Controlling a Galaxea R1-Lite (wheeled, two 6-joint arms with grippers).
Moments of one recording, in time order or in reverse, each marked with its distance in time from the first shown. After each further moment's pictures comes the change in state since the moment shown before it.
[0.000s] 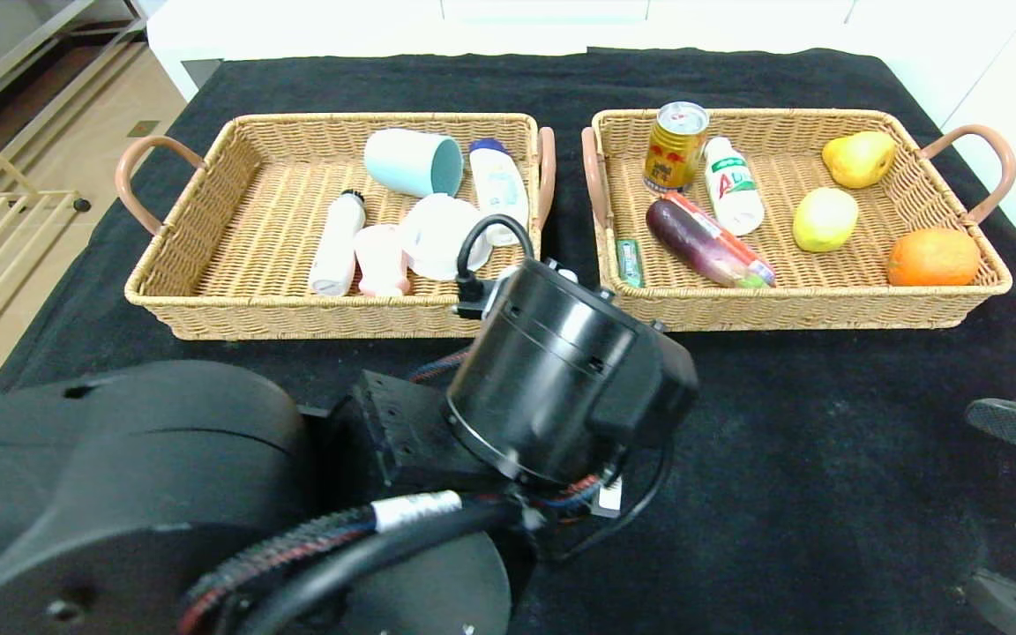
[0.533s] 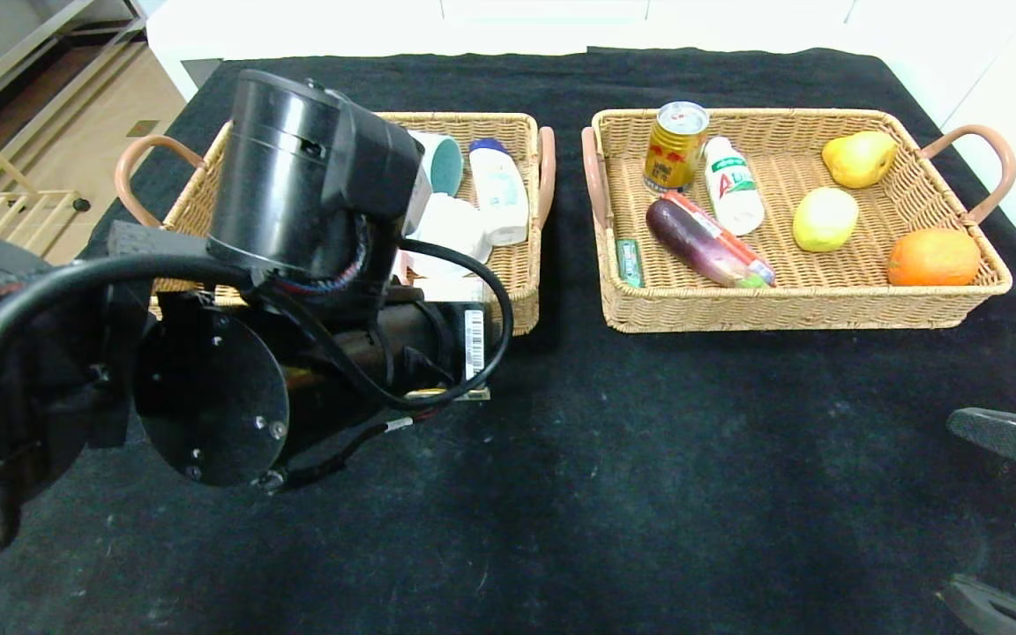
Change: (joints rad) left arm 0.245 -0.119 -0.021 -0.014 -0.094 0.145; right arm 0.001 0.017 0.008 0.000 0.001 0.000
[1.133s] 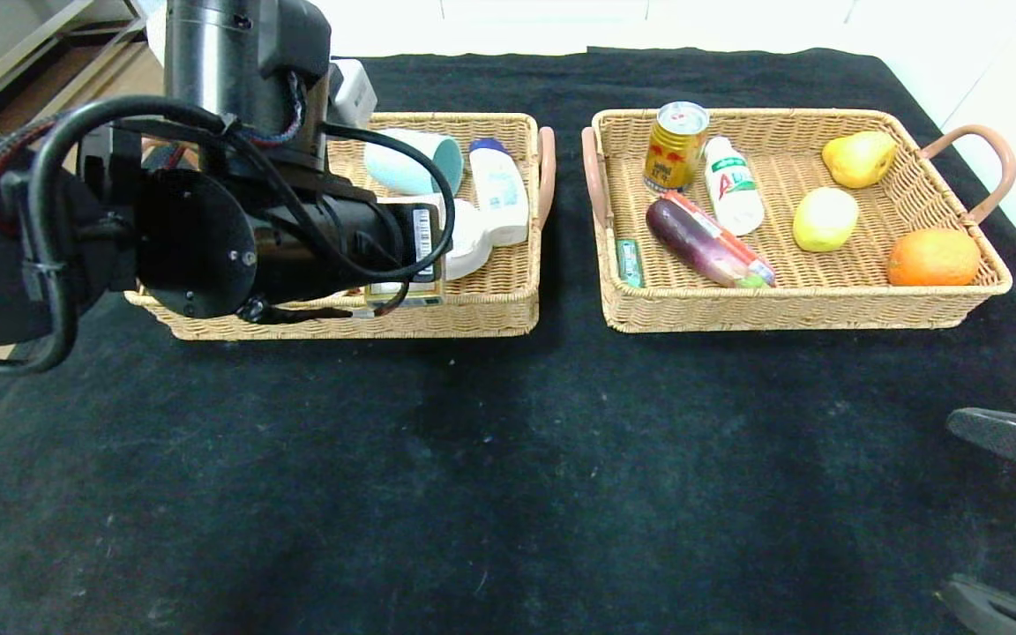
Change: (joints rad) left arm 0.207 0.078 -0.202 -0.005 -0.107 0.126; right arm 0.000 0.001 0.000 -0.001 0.000 0.000
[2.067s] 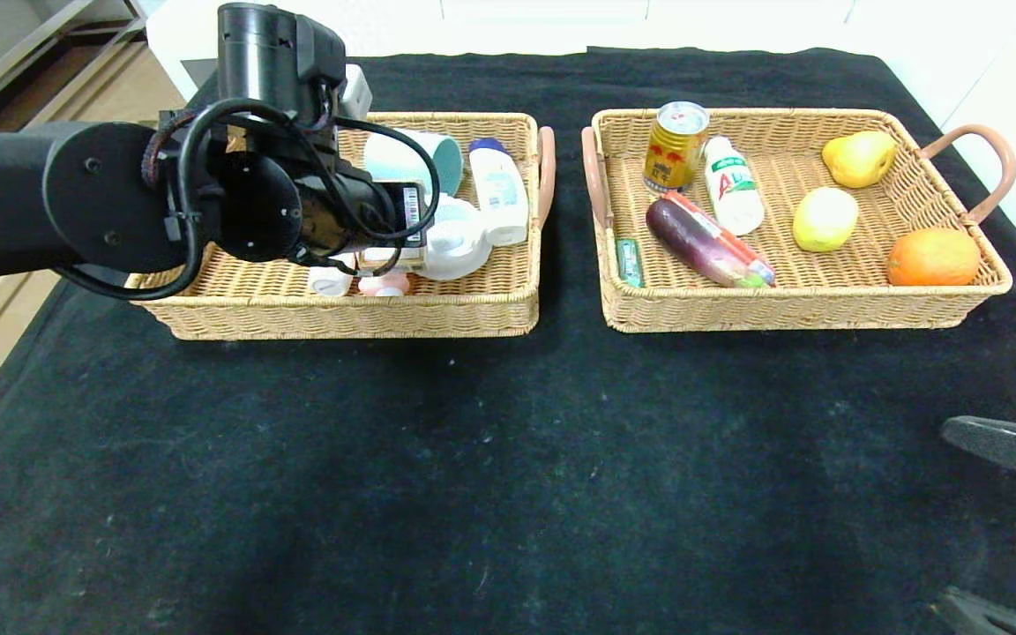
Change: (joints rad) left arm 0.149 0.164 -0.195 -0.002 -0.074 0.063; right arm 0.013 0.002 0.007 0.001 0.000 -0.001
